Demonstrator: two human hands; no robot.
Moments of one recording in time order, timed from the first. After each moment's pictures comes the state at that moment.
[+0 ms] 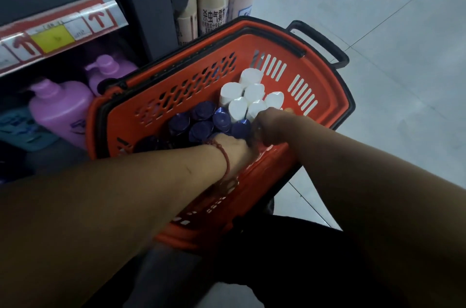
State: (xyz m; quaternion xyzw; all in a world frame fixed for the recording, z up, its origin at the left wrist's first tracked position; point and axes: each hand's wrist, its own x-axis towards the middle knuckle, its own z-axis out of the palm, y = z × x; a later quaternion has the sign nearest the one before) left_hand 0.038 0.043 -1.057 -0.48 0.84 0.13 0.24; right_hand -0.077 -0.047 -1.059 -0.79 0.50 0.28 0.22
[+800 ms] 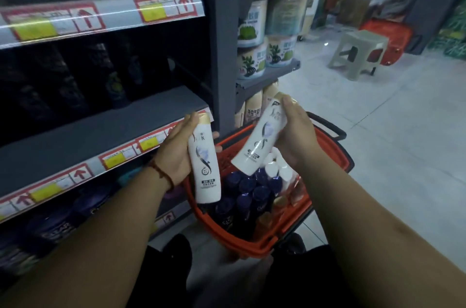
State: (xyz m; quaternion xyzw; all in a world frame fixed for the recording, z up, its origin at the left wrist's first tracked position) left_hand 0.213 0.135 -0.890 -0.45 0.26 0.59 -0.62; right_hand -0.008 0.059 -0.864 -0.39 0.41 -0.53 0.64
